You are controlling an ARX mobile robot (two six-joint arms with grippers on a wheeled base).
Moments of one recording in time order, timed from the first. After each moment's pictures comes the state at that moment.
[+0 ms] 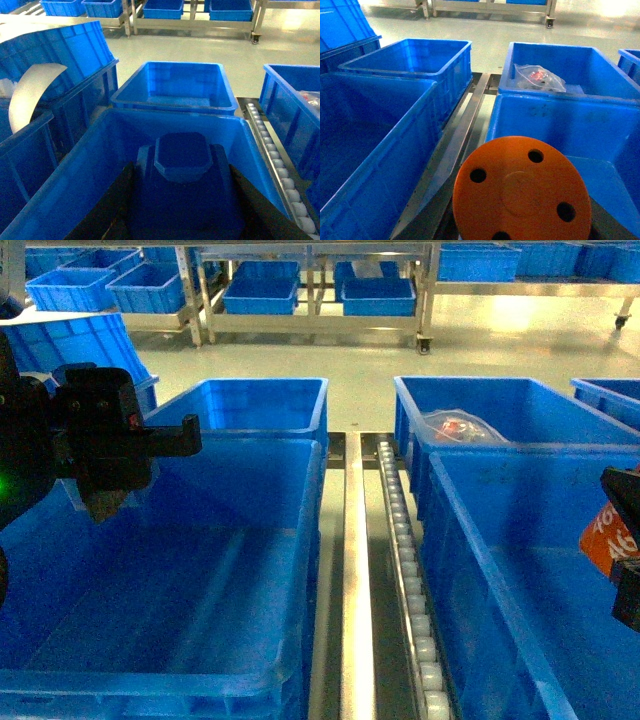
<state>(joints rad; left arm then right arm) -0.44 1.51 0.48 0.86 -0.54 -0.05 0.45 1.21 0.28 0.70 0.35 0.10</state>
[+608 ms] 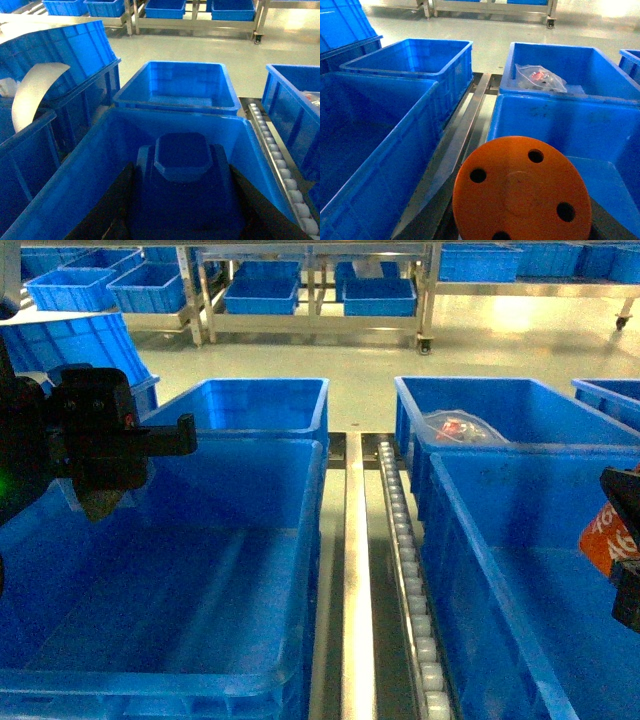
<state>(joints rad) -0.44 1.51 0.48 0.86 -0.54 -0.05 0.45 1.21 0.28 0.70 0.35 0.10</state>
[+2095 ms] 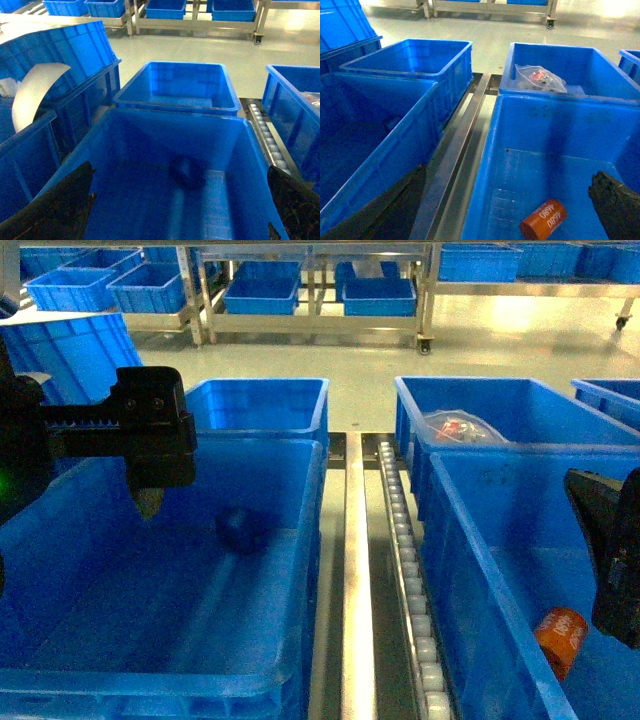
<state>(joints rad) -0.44 1.51 0.48 0.86 -0.54 -0.05 0.45 1.21 0.28 0.70 0.35 0.10</state>
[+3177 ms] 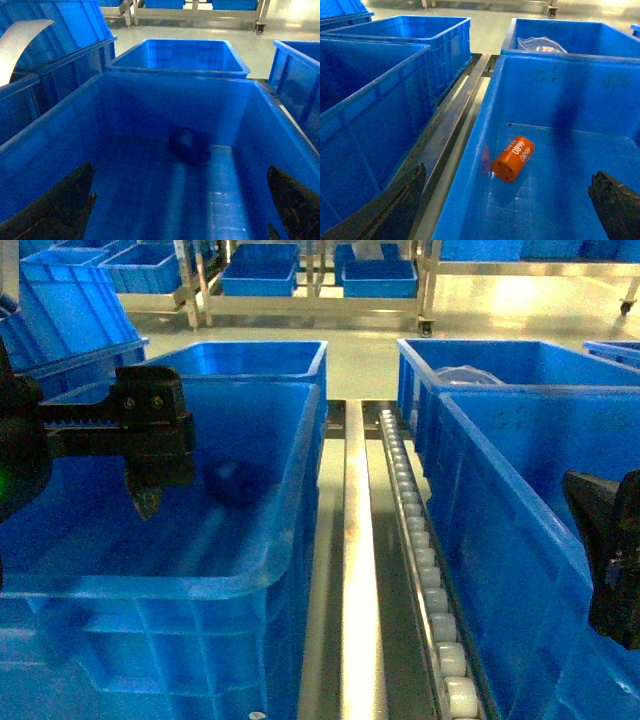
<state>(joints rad) -0.44 1.51 0.48 0.86 -0.54 -0.05 0.45 1.21 0.28 0.70 0.35 0.10</state>
